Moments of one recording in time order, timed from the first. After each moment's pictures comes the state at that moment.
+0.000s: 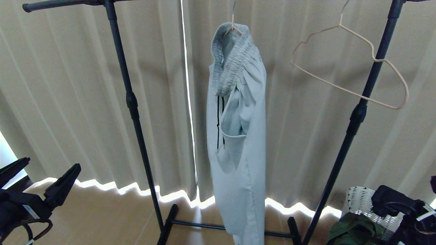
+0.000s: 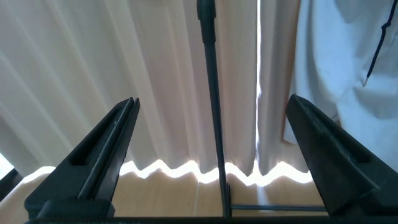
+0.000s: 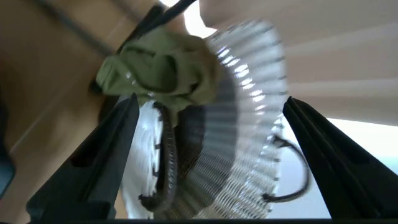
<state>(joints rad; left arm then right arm) 0.03 1.13 -0.02 -1.14 -0.05 0.16 -0.02 1.38 -0.33 -0.14 -0.14 -0.70</state>
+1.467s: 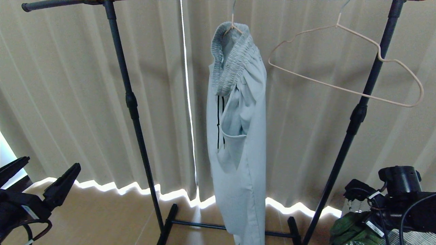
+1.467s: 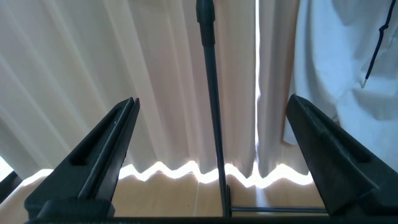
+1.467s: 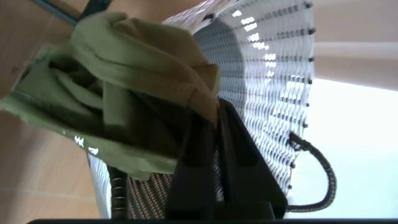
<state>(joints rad) 0.03 1.12 -0.02 -1.14 -0.05 0.16 -0.12 1.90 -0.40 -0.51 -0.26 -0.70</state>
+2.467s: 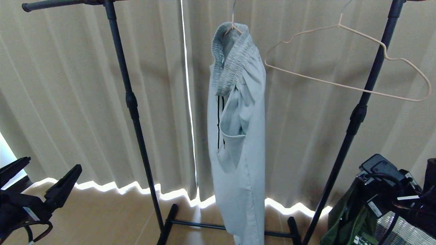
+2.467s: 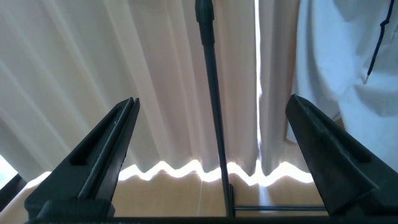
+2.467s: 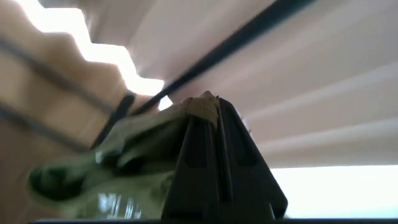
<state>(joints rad) 0.01 1.12 -0.02 -1.14 -0.05 0.18 0.09 1.53 -0.22 -0.87 -0.15 -0.60</state>
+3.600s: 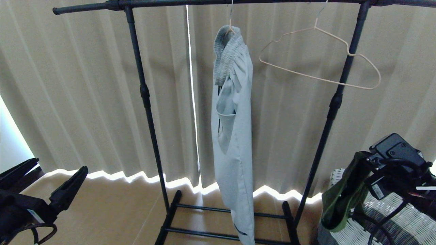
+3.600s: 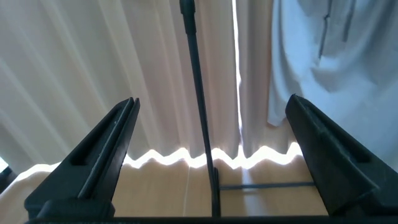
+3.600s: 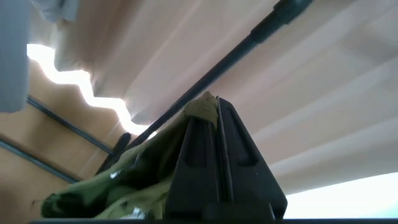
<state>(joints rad) -0.03 1.12 -0.02 -1.14 -0.05 0.16 0.18 1.40 -0.30 -0.85 -0.15 -0.60</state>
